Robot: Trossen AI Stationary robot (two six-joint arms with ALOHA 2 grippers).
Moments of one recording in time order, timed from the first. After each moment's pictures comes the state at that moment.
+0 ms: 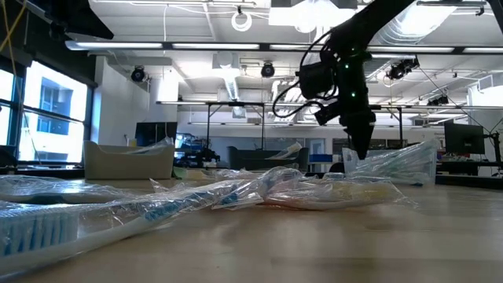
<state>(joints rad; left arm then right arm) 0.67 0.34 0.84 -0.79 -0.05 -0.11 -0.54 1.77 1.22 -1.06 0.19 -0.16</state>
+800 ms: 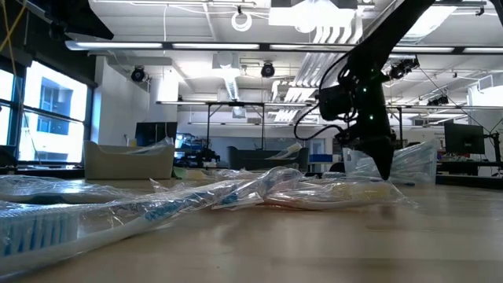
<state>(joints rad) 0.67 0.34 0.84 -0.79 -0.05 -0.11 -0.65 1.75 1.00 -0.90 0.20 -0.05</state>
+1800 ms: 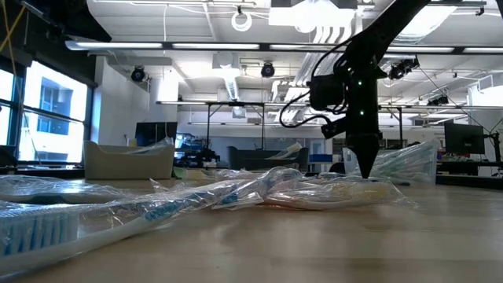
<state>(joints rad) 0.67 0.34 0.84 -0.82 -0.07 -0.11 -0.54 1.73 1.00 -0.79 0.17 -0.05</state>
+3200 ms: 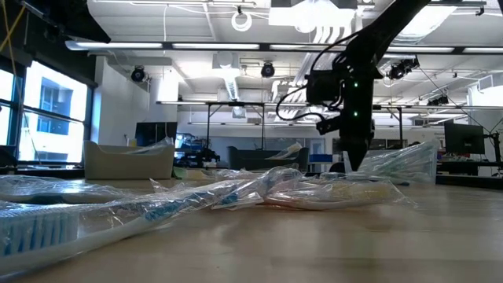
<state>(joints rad) 0.67 0.34 0.84 -0.81 -0.12 -0.11 -0.54 1.72 1.00 -0.68 0.38 -0.06</state>
